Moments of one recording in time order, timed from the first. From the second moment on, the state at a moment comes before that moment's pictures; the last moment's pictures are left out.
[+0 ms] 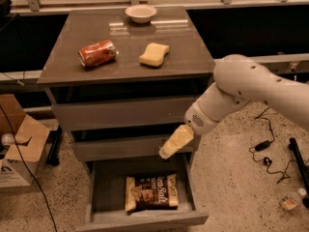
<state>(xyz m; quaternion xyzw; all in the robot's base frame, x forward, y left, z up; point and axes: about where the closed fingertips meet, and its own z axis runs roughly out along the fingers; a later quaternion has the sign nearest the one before) 0.506 -0.086 0.721 -0.40 0.88 0.22 0.11</state>
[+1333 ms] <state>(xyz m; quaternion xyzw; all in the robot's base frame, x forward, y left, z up) 0.530 -0.069 0.526 -0.26 0.93 0.26 0.05</state>
